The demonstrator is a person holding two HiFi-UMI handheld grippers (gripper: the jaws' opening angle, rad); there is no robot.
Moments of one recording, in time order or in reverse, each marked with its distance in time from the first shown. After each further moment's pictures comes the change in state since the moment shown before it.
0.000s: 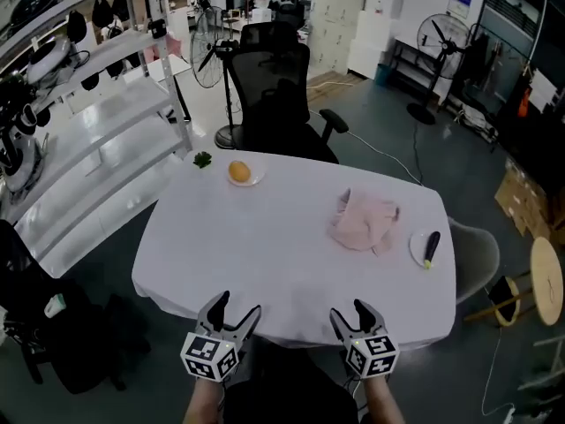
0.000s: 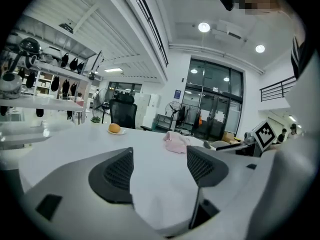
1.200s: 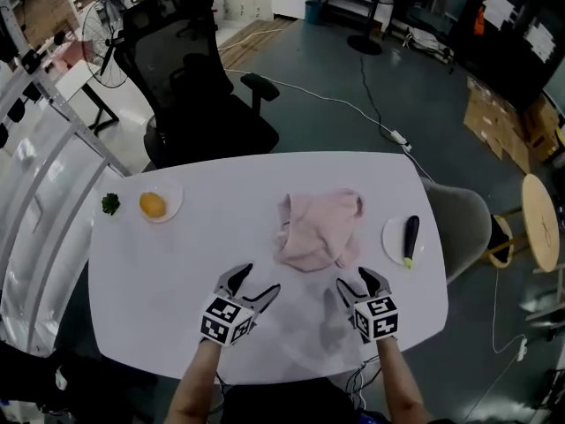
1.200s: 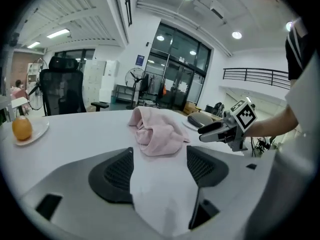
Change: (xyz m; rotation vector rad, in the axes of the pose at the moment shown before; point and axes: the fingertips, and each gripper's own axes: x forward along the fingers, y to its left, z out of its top) left arm 0.284 -0.066 -0.047 0.173 0.397 -0.470; right arm 0.088 -0.212 -0.008 0.045 0.211 -0.210
